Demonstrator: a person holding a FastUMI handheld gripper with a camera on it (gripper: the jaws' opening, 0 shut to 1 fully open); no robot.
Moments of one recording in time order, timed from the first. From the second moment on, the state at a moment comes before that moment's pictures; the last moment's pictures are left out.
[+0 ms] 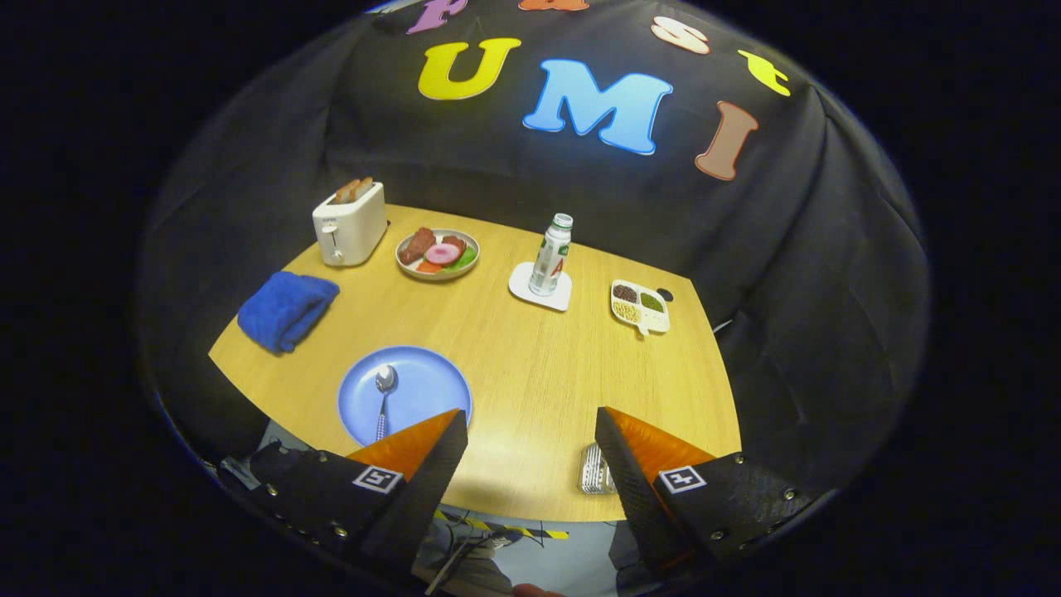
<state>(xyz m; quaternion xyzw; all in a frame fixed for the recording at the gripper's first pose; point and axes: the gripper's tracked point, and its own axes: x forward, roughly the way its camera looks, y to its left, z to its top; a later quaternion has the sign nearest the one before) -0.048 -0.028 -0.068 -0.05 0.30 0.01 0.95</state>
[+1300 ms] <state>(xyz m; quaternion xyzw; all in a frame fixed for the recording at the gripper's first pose) -0.027 0.119 -0.170 -0.07 0.39 0.13 0.91</state>
